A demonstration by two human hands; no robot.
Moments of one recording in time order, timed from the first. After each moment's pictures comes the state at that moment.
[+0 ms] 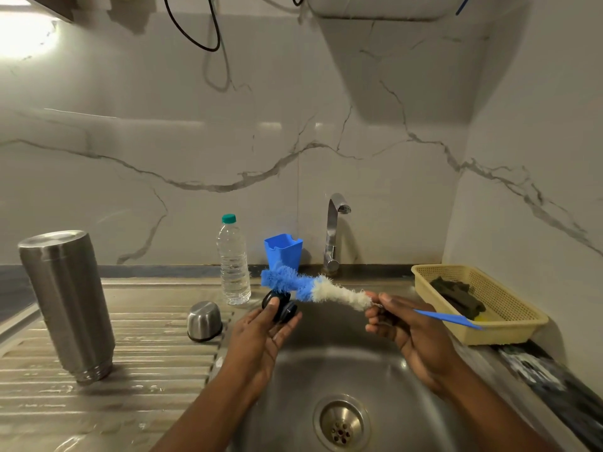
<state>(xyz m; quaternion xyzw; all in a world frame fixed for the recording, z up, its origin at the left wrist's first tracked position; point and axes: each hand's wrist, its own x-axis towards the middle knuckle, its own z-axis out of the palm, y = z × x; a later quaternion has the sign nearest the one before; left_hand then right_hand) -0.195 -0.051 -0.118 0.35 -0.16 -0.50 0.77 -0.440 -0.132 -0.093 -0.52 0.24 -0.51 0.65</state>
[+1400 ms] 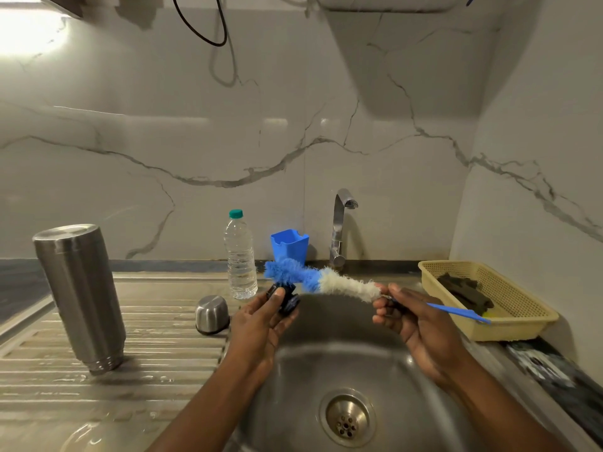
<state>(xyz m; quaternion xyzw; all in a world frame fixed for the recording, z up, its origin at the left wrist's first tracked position) -0.192 -0.046 -0.110 0.36 -0.19 -0.48 0.78 -0.437 -0.132 -0.093 -0.49 0.22 -0.52 0.67</state>
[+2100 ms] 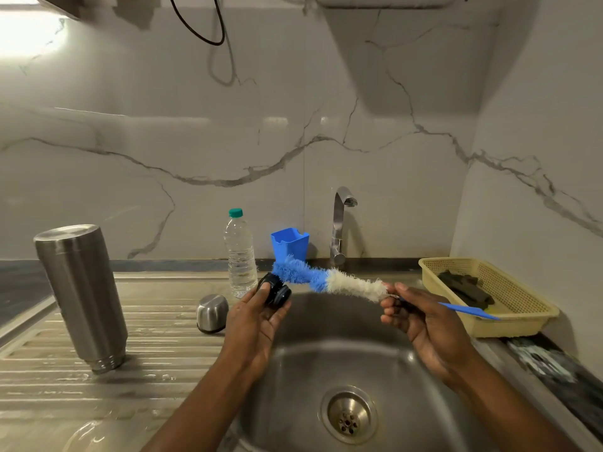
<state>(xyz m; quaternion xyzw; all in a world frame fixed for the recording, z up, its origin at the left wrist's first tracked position) -0.187 -0.045 -0.104 0.31 -0.14 -0.49 0.80 -0.442 -0.132 -0.091 -0.47 0.23 -0.53 0.67</state>
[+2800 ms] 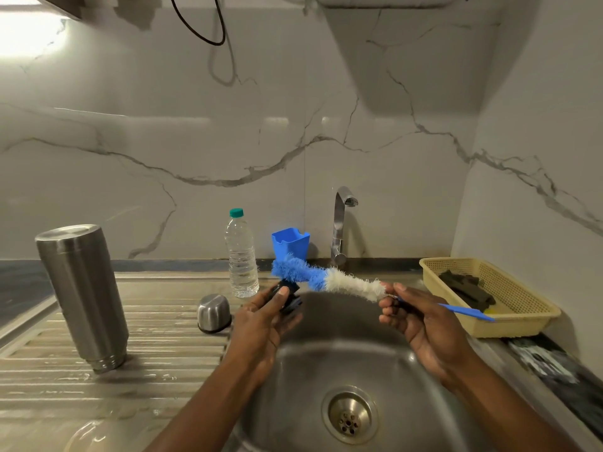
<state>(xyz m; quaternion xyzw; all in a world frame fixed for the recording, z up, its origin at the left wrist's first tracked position) -0.189 -0.046 -0.113 0.37 -0.23 -0.48 0.76 -0.440 -0.131 -0.092 -0.46 0.22 -0.52 0.68</state>
